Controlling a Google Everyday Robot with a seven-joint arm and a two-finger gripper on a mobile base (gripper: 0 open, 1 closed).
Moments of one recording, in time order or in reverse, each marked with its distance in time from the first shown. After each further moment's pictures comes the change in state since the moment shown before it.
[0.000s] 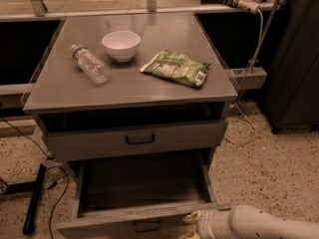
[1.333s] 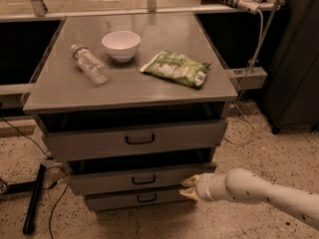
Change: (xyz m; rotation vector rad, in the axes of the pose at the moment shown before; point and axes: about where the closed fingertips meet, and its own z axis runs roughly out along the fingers) arm -0.028 -0.126 0.017 0.094 -0.067 -0.079
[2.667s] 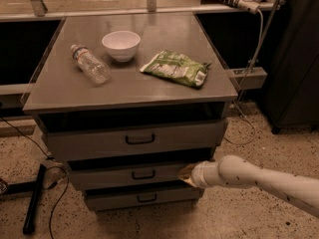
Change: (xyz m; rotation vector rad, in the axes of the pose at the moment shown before) arm -0.013 -0.049 0.021 0.029 0.018 -0.021
